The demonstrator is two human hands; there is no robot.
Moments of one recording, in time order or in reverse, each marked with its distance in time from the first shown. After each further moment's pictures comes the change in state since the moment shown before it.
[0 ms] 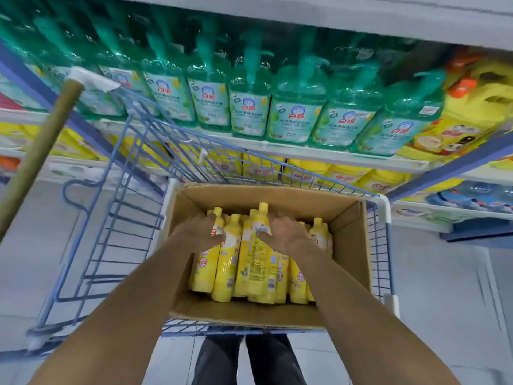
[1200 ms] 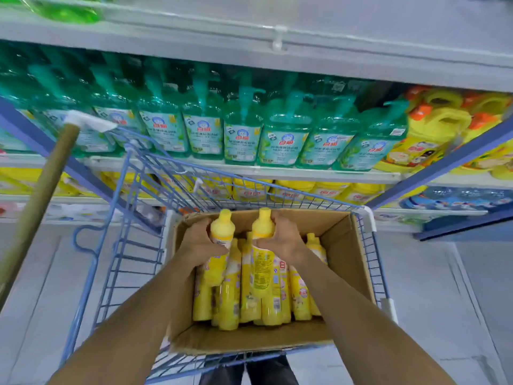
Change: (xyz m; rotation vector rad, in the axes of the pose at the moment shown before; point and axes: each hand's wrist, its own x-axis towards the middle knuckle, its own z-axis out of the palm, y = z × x) left_hand 0.006 -0.006 -0.030 -0.708 0.188 0.059; right_hand -0.008 -0.027 -0.028 0.733 0.305 0.127
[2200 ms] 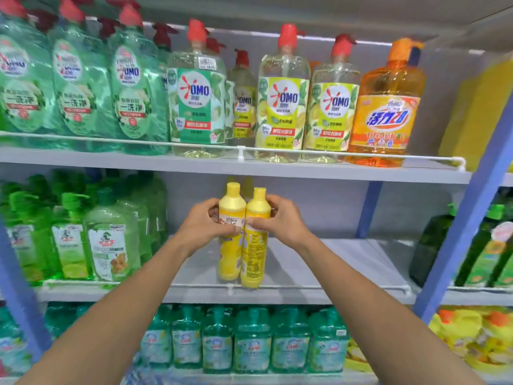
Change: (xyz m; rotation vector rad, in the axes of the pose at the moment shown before) left_hand -0.086 0.450 -0.239 -0.302 0.286 0.849; right_hand -0.024 -0.316 -0.379 0.240 0.408 -0.830
